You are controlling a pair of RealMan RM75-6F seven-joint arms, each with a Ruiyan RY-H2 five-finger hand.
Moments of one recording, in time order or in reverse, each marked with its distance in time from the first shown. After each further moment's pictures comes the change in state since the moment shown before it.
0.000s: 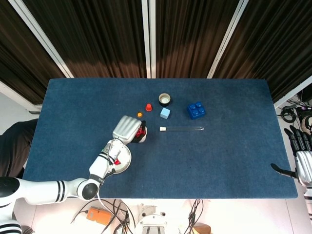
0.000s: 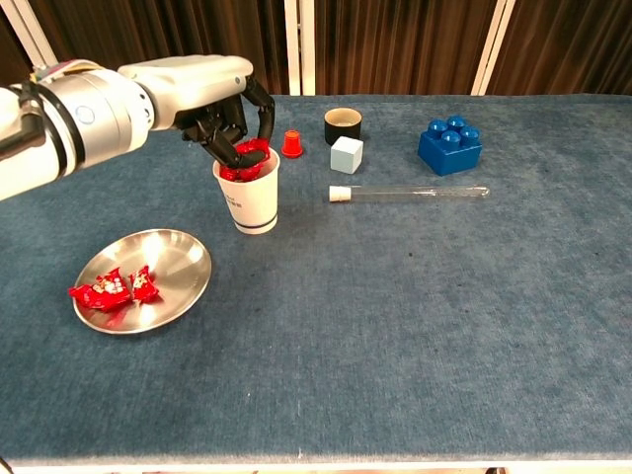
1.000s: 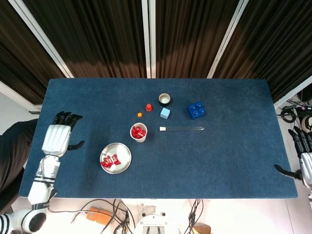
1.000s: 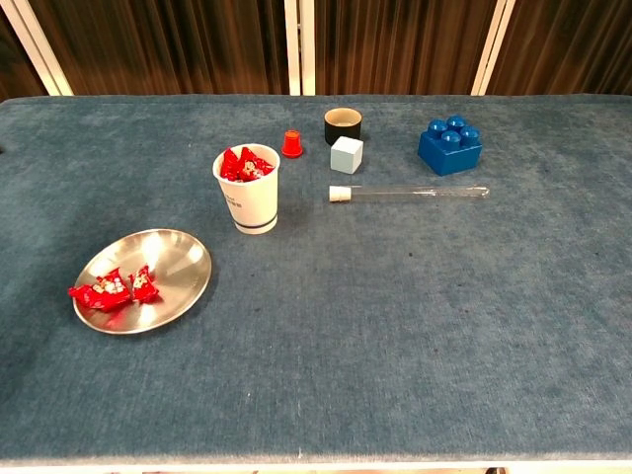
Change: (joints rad) left arm 0.425 0.325 0.230 -0.106 0.342 0.453 -0.325; right arm -0.018 0.001 -0.009 0.044 -0.033 0.038 0.038
